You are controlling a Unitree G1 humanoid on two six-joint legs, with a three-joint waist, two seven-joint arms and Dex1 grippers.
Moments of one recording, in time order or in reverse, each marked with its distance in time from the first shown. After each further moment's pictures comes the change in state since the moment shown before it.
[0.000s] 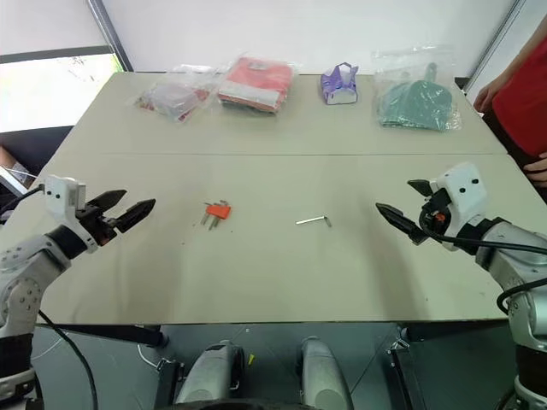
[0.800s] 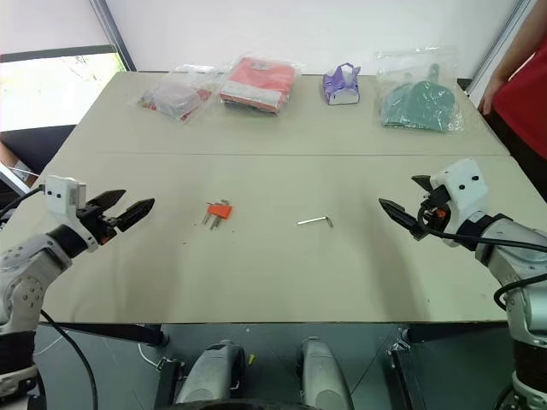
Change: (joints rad) left arm -0.024 -0.003 -0.021 0.063 0.044 -0.046 -0.019; right arm -0.027 0.000 0.021 0.021 -0.043 -0.023 -0.023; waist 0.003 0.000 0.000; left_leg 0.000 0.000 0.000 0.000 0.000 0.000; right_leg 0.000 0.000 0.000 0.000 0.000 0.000
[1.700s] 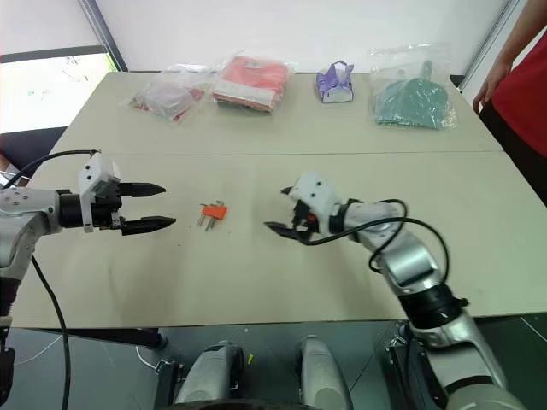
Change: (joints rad) left arm -0.278 0.279 -0.319 0.206 0.134 -0.143 -0.593; right arm -0.402 0.336 0.708 0.240 -0.202 -0.152 0.103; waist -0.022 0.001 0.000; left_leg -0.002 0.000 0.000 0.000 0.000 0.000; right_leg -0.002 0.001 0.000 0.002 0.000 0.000
